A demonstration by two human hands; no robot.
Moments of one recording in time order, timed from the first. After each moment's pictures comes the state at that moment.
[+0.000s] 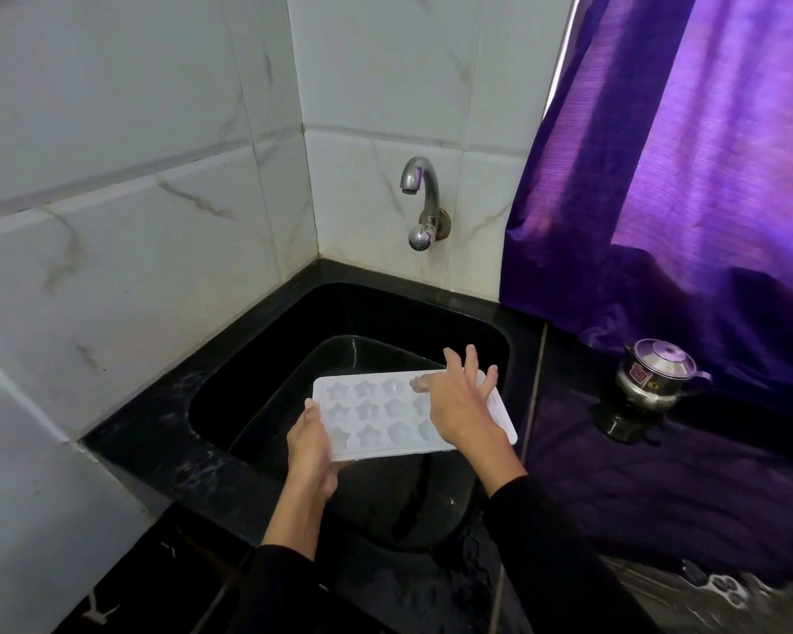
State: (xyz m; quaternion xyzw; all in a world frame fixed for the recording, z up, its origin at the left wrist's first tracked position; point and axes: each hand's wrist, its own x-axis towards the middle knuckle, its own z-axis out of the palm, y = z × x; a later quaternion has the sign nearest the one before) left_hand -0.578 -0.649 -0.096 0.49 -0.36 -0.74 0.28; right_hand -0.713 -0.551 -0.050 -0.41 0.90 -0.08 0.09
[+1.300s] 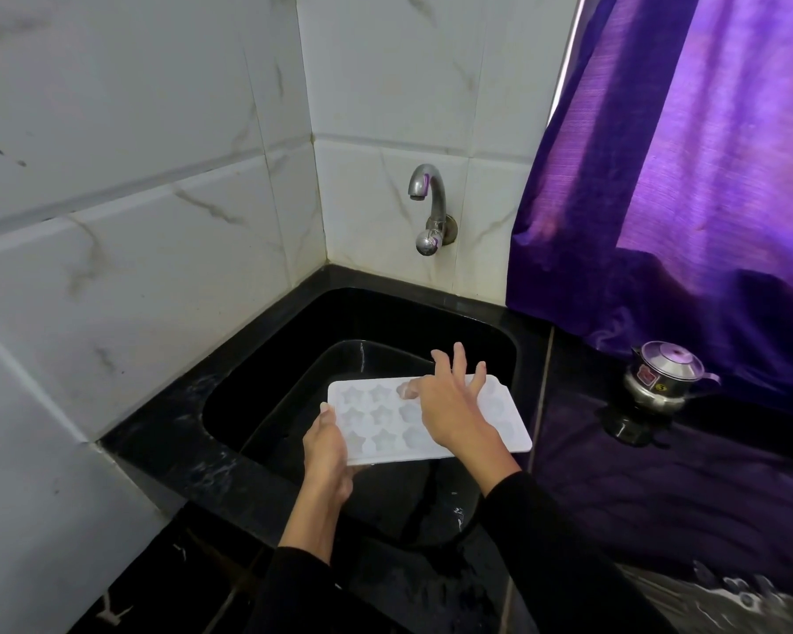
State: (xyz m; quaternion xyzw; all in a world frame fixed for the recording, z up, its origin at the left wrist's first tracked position) left_hand -0.577 -0.640 -0.091 0.50 -0.39 -0.73 0.28; right_hand -0.693 -0.560 -0.044 -0.45 0.89 -0.08 0.06
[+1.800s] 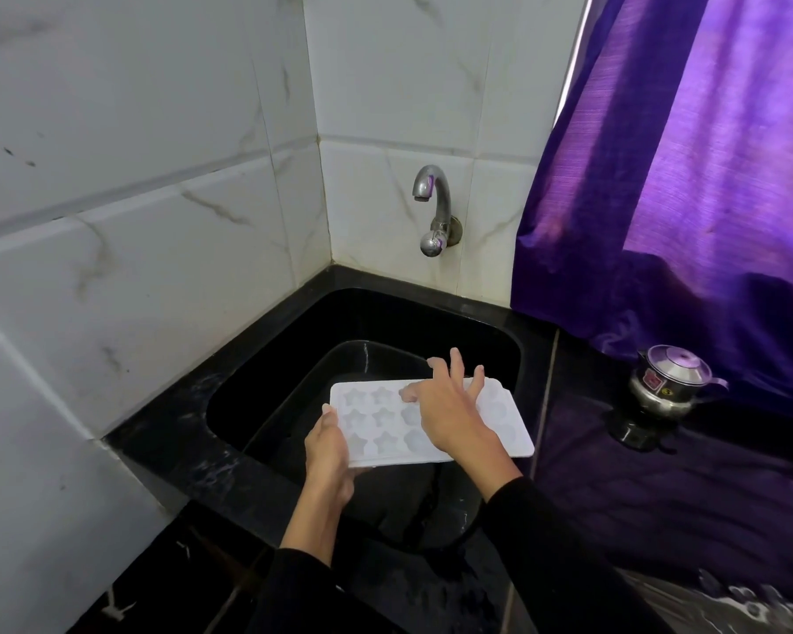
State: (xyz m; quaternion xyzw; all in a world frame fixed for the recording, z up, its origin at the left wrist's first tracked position) left_hand -0.577 -0.638 -0.091 0.49 -0.39 -0.73 0.28; right_hand -0.692 -0.560 -0.046 -0.46 0.88 -0.08 0.07
